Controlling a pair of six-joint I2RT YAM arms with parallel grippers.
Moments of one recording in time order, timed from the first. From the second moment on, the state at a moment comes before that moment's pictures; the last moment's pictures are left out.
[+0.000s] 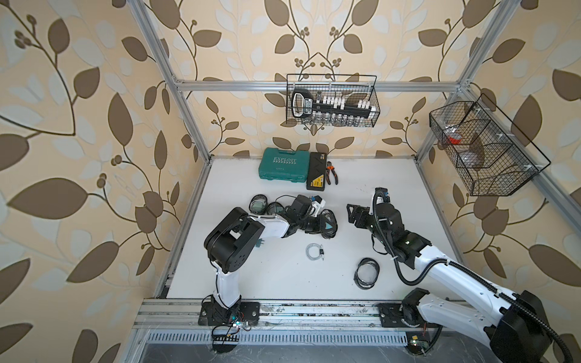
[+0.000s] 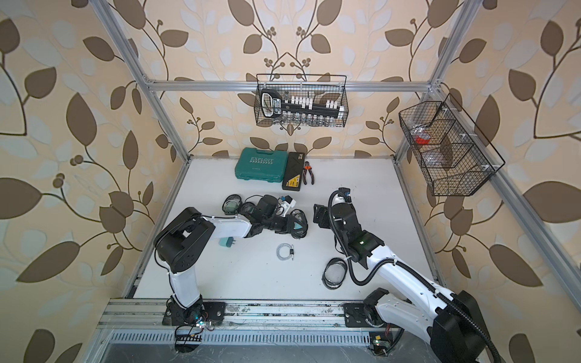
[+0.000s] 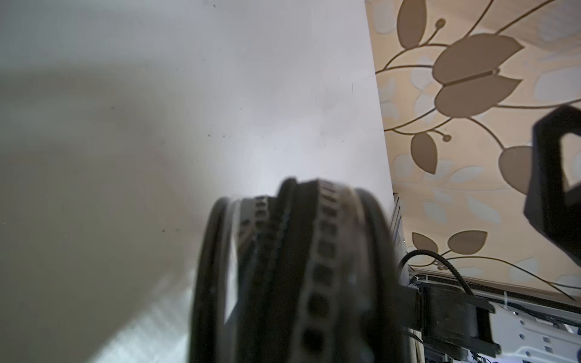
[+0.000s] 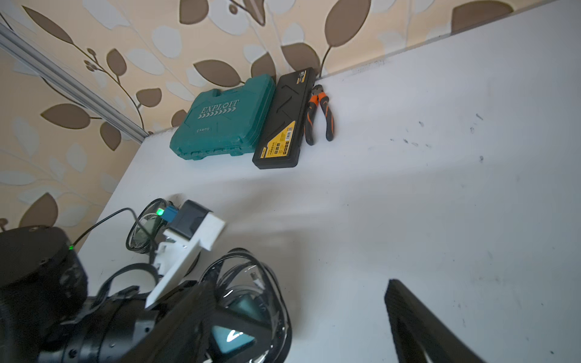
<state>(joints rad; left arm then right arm) -0.66 1.93 1.00 0.25 0.68 -0.73 0.55 1.06 0.65 -0.08 0.28 0.62</state>
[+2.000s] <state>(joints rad) -0.64 1.93 1.03 0.13 0.51 -0.69 0.51 1.47 0.55 0.17 -0.03 0.77</state>
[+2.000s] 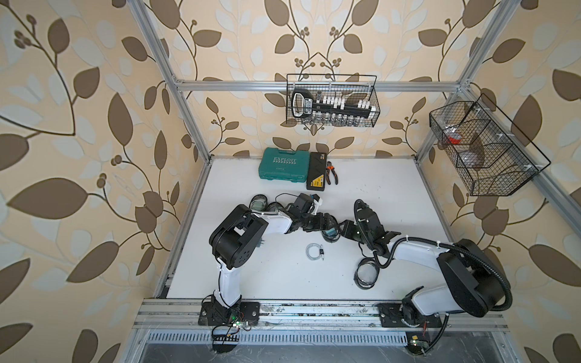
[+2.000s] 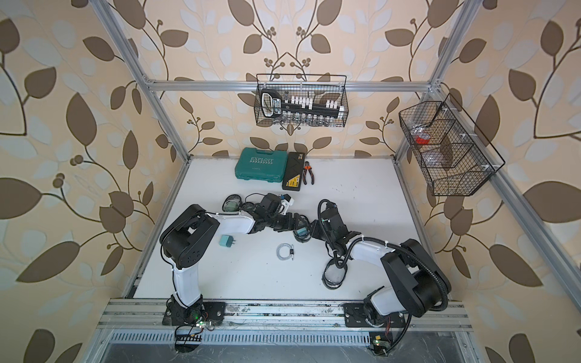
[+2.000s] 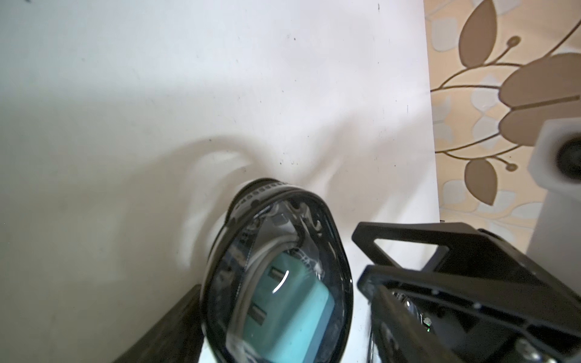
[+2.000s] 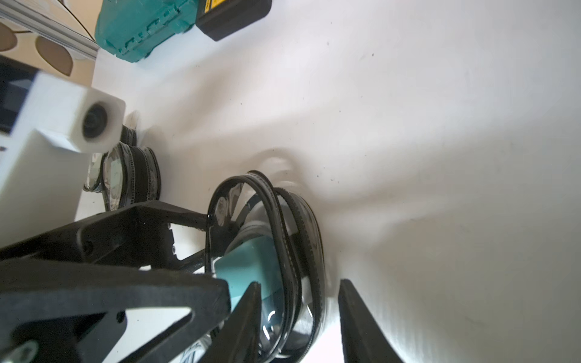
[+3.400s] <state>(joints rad) -0.62 1.92 0.98 0.23 0.52 -0.75 0.60 1.46 0.63 -0.04 0.14 0.91</state>
